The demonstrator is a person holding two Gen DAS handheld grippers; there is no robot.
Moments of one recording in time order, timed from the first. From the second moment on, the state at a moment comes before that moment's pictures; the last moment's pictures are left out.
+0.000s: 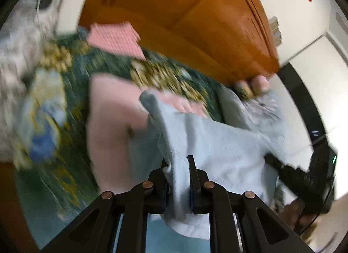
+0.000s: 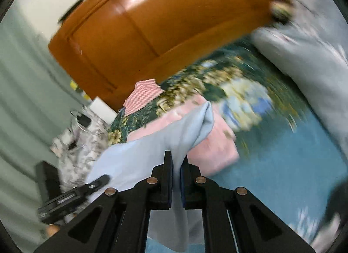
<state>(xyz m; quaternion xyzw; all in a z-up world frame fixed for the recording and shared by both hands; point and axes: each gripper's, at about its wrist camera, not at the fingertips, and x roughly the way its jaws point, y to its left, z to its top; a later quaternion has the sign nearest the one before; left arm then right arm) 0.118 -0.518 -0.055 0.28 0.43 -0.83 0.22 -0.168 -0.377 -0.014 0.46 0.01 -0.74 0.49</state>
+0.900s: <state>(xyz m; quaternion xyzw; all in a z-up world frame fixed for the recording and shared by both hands) 0.199 -0.571 -0.042 0.10 0.55 -0.80 0.23 -0.111 -0.533 0.103 0.42 0.06 -0.66 0.62</state>
